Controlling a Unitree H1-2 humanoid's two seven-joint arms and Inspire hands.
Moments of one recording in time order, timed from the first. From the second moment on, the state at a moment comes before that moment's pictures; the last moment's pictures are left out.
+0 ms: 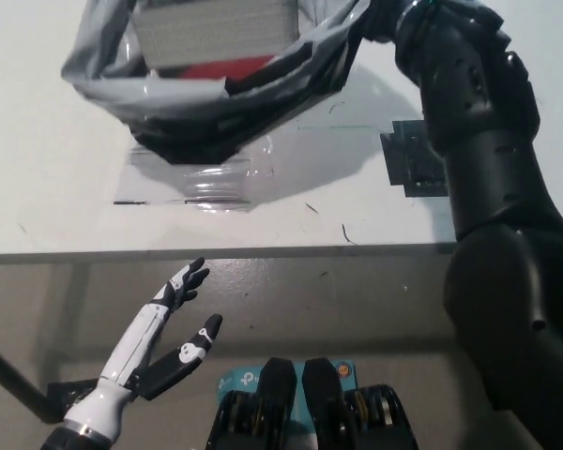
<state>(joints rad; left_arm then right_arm) -0.07 0.23 -0.10 -0.10 0.11 -0.10 -0.18 -1.40 0.03 -0.61 0.99 0.17 0.47 0.06</state>
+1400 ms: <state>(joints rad) -0.06 0.23 -0.12 -0.14 0.12 -0.08 -0.20 -1.48 0.08 -0.60 1.13 0.64 0.37 -0.30</state>
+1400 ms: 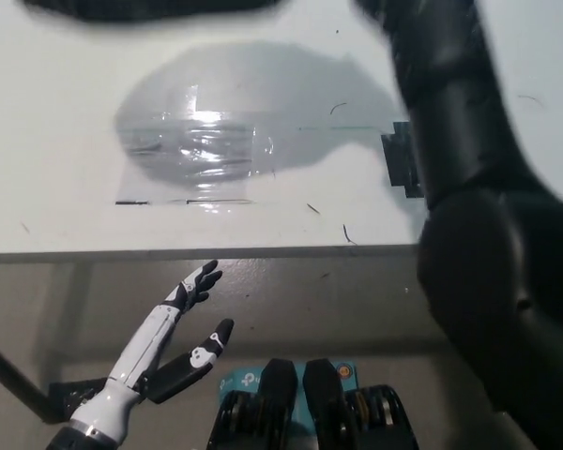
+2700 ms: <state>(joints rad) -0.10 0.23 -0.14 -0.13 0.15 -0.07 -0.21 -1.30 0.02 0.25 1.38 0.16 0.23 -0.26</state>
